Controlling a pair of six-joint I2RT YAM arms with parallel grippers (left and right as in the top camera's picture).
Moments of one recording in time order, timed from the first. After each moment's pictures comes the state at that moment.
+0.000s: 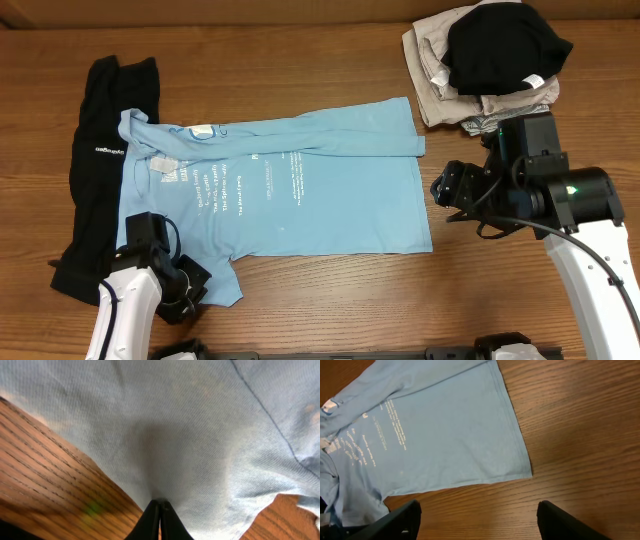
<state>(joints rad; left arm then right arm) 0.26 1.18 0.51 -0.94 0.09 -0.68 0.14 1.24 1.24 -1.21 -0.22 0.49</state>
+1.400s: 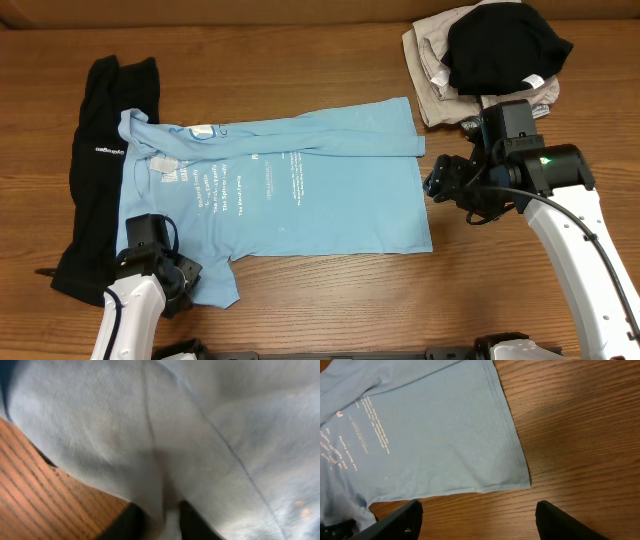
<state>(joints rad) 0.26 1.17 0.44 -0.73 -0.08 -0.84 0.14 1.37 1.22 -1.15 -0.22 0.46</state>
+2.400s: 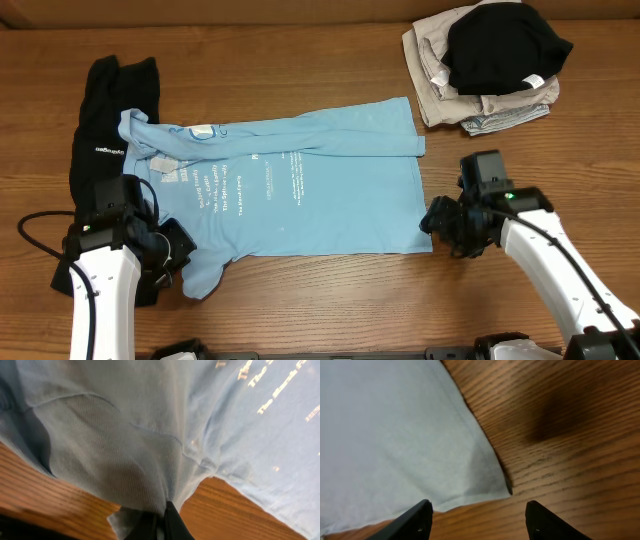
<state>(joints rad) 0.26 1.19 0.84 -1.13 0.13 -0.43 0.14 1.37 0.77 -0.80 -0.22 0.63</state>
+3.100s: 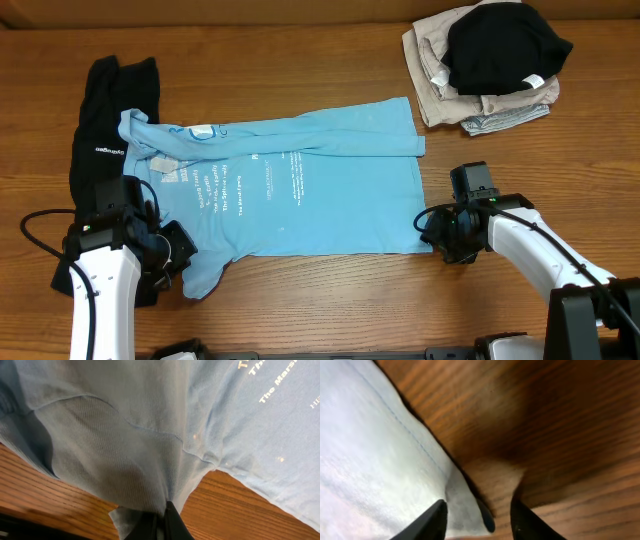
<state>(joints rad) 0.26 1.19 0.84 -1.15 0.14 -0.38 0.14 1.50 0.70 -0.70 -0.22 0.66</state>
